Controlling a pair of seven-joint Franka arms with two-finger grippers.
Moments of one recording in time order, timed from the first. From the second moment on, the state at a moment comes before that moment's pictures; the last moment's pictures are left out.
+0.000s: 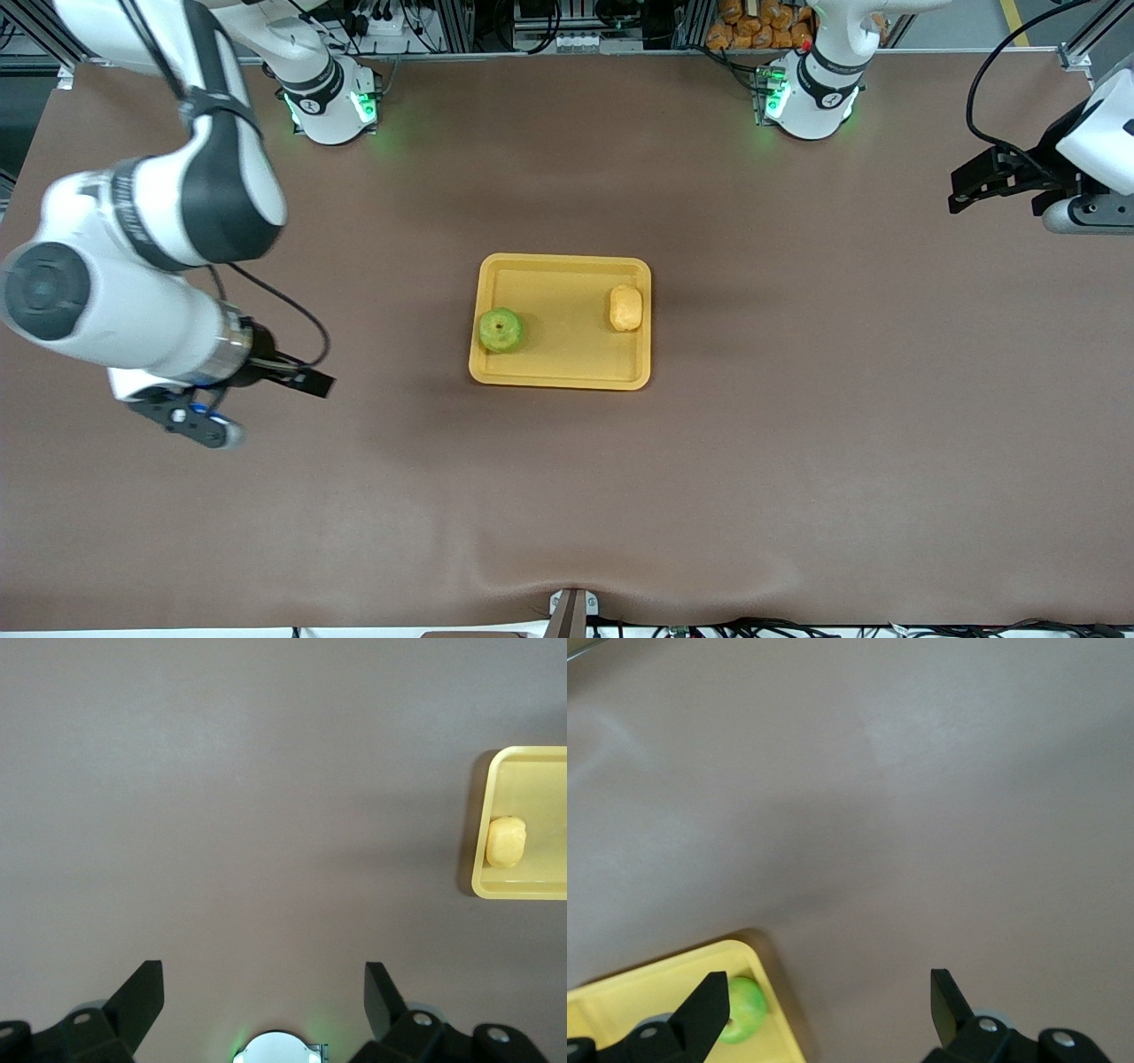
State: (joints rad) left arm -0.04 -0.01 -0.06 -1.51 0.04 1.46 -0.05; right arm 0.32 0.53 -0.20 -1.11 0.16 1.56 0.50
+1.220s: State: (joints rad) left arm -0.04 -0.01 -0.06 -1.51 0.04 1.46 -0.05; right arm 0.03 0.20 -0.20 -1.20 0.04 1.31 0.07
